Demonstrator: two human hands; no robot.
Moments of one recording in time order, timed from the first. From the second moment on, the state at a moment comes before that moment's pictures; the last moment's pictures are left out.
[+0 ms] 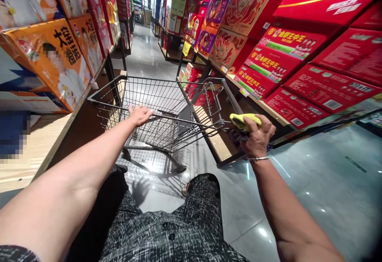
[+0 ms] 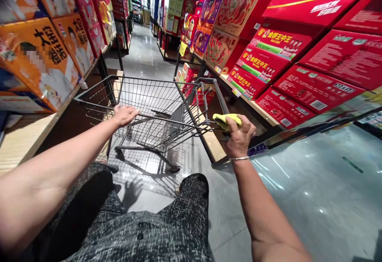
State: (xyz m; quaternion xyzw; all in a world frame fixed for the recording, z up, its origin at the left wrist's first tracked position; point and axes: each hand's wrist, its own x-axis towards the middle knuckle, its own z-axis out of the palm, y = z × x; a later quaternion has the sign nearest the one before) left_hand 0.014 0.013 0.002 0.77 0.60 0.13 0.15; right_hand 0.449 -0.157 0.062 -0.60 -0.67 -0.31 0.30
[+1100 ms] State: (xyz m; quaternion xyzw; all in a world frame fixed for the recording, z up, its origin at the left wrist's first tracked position) left_hand 0.117 -0.021 0.014 0.84 0.47 0.17 0.22; right_hand 0.450 -0.171 0.081 -0.59 -0.70 -0.30 0.26
